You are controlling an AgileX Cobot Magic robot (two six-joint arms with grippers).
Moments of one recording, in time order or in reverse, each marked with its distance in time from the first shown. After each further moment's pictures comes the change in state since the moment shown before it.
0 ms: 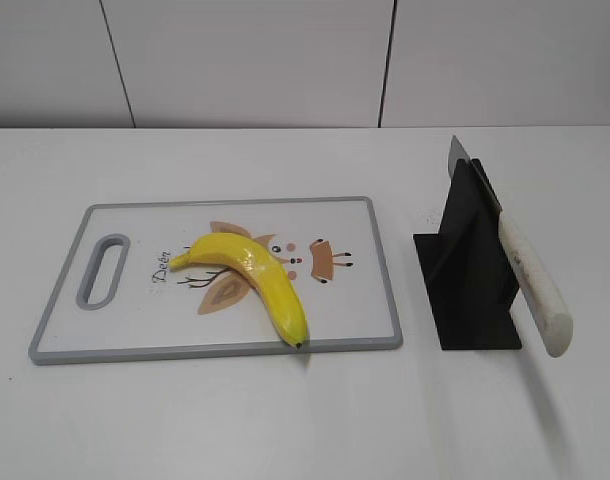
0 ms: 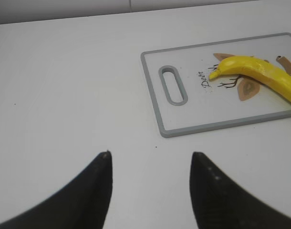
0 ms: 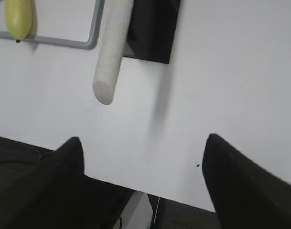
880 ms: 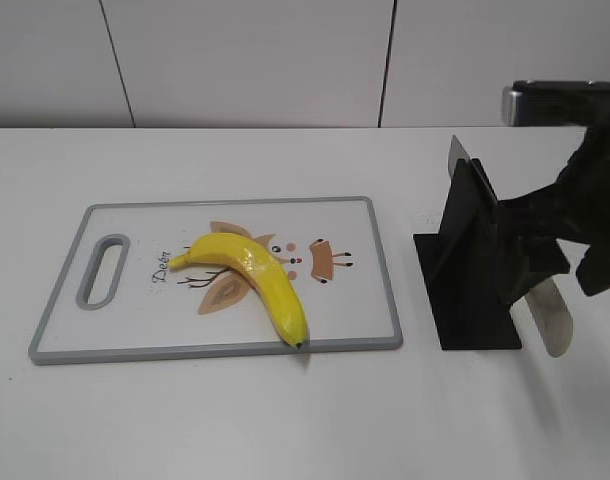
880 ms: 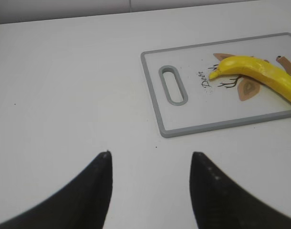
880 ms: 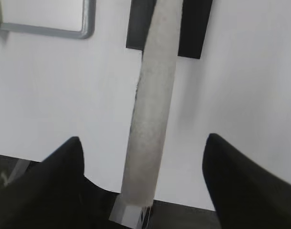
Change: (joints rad) left arm 0.000 0.000 0.000 0.001 0.000 0.000; right arm 0.248 0.668 -0.265 -0.104 -0.016 0.293
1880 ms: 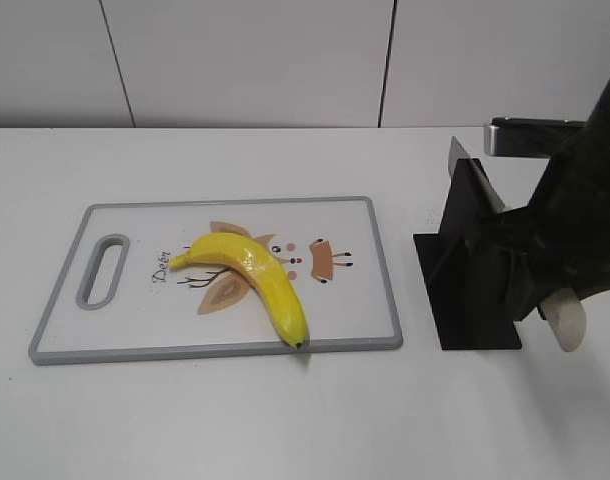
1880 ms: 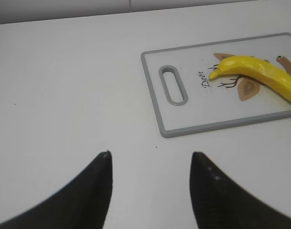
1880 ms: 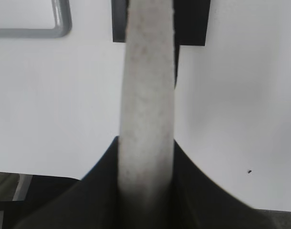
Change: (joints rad) left arm 0.000 0.000 0.000 0.000 0.000 0.000; right arm 0.000 0.131 -0.001 0.015 -0.021 0.091
